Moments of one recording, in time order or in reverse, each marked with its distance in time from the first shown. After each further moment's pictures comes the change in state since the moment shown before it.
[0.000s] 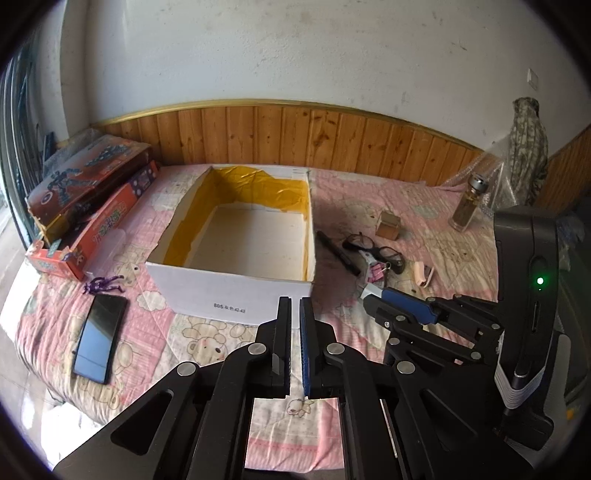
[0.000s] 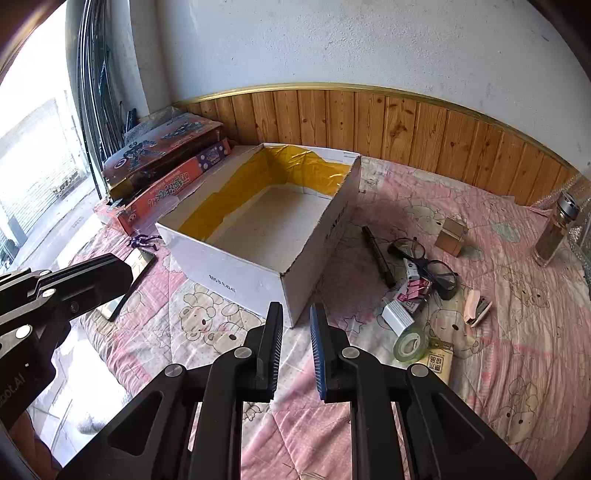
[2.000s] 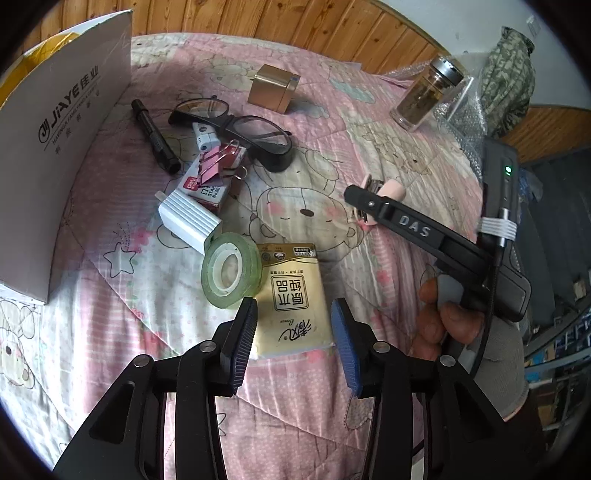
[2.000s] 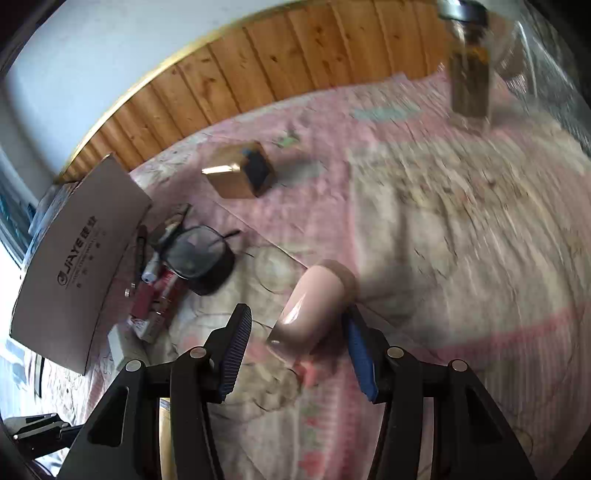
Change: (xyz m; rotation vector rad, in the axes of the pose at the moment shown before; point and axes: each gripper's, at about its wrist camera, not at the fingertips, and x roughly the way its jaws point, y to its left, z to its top) left arm 0.220 -0.156 -0.041 -0.019 0.430 -0.322; right arm 0.119 -0.302 -0.067 0.465 0.069 -0.051
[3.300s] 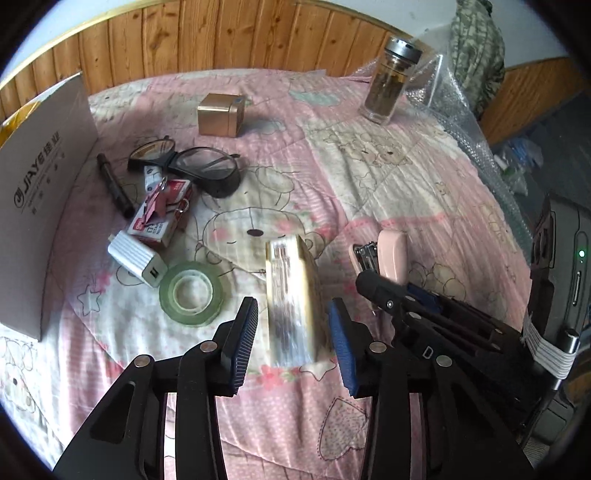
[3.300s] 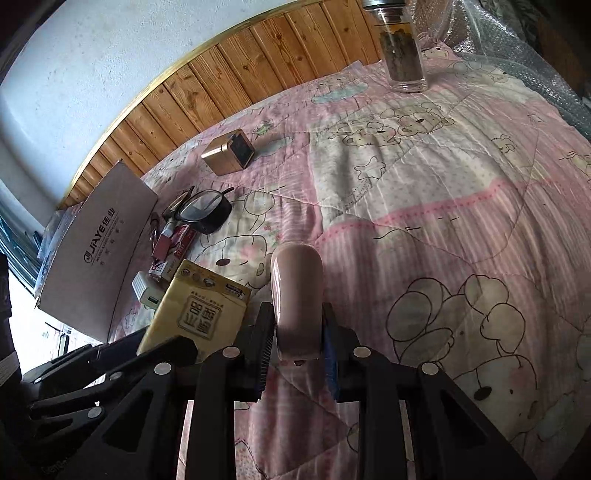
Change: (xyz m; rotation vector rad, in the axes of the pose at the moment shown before) left arm 0.016 -0.057 -0.002 0.161 -0.100 0.082; right arm -0.062 -0.008 -0.065 0.088 -0.020 -0.023
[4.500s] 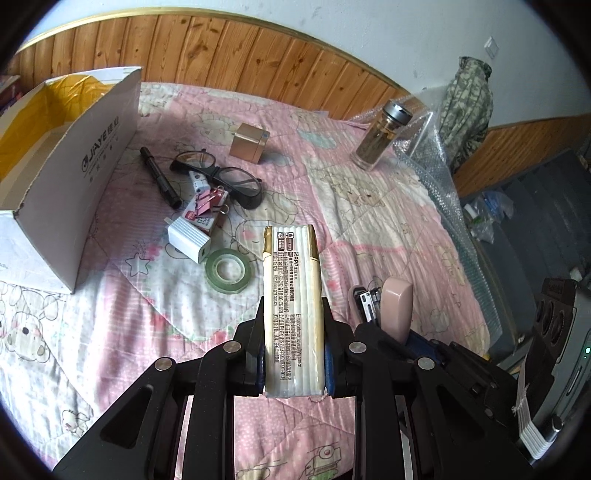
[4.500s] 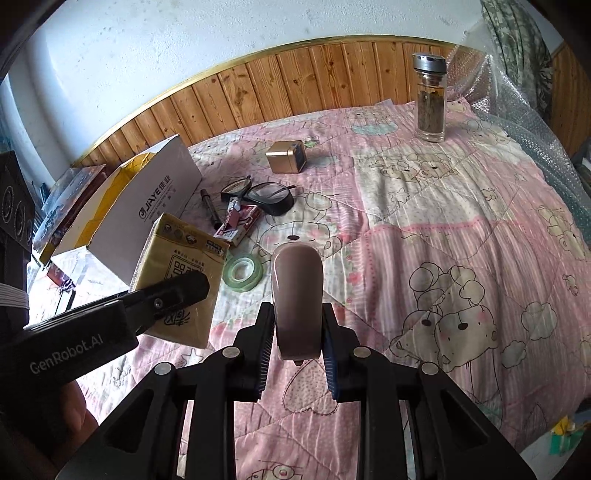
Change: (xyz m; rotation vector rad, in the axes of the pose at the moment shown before) left arm -0.091 0.048 -0.026 -0.157 -0.116 -0.142; right arm -0.082 0.087 -0.041 -0.188 -0.037 -0.064
